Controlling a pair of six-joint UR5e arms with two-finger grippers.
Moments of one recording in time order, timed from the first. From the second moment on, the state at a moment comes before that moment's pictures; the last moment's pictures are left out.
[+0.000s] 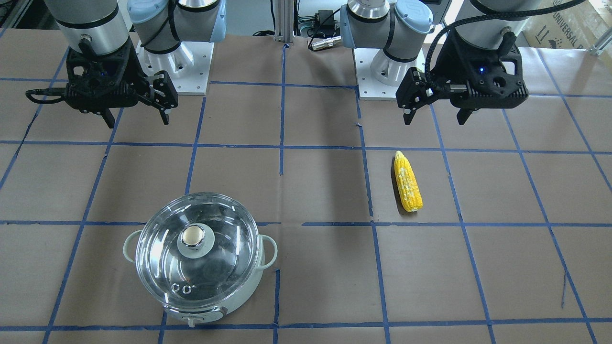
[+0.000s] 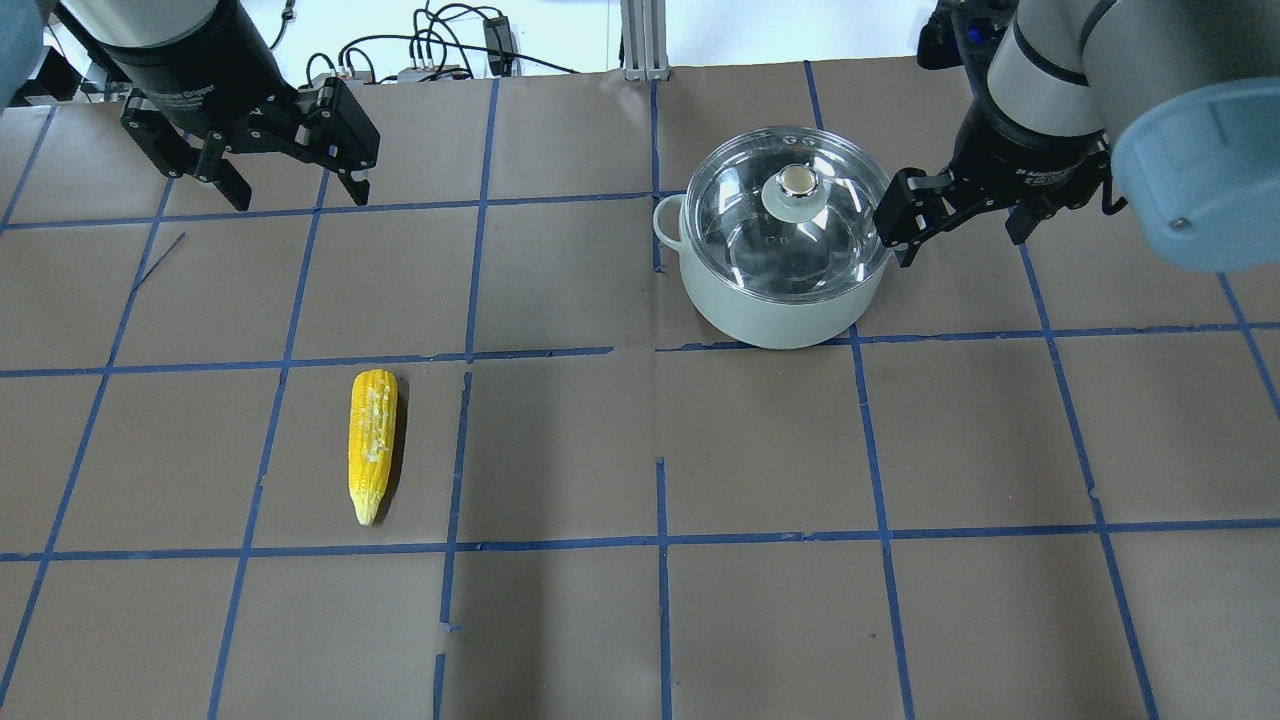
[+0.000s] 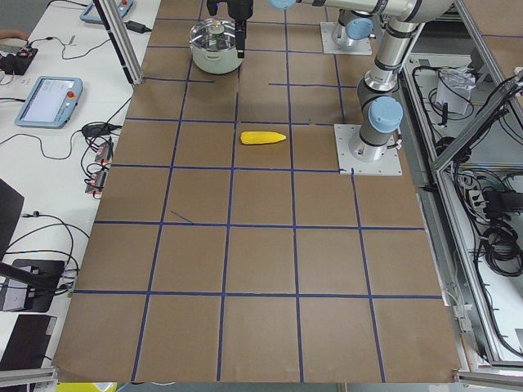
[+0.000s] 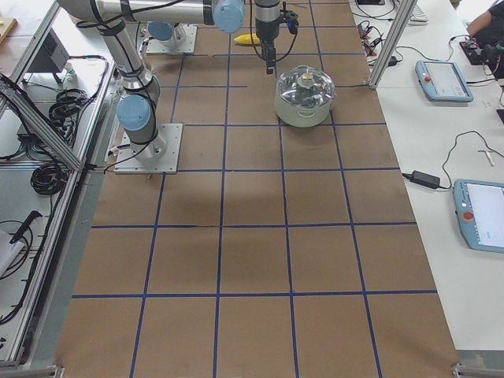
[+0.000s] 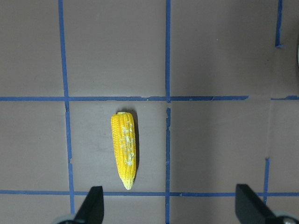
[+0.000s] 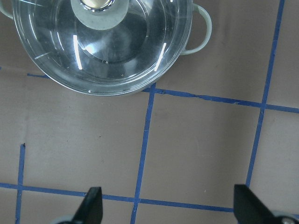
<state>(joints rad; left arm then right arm) -1.55 -1.62 -1.42 -1.67 1.60 0.01 1.58 -1.62 1.67 -1.67 -1.61 -0.15</state>
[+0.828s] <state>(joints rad) -1.55 -1.62 -1.43 -1.66 1.59 0.01 1.61 -1.49 1.48 -1.65 -1.61 -0.13</state>
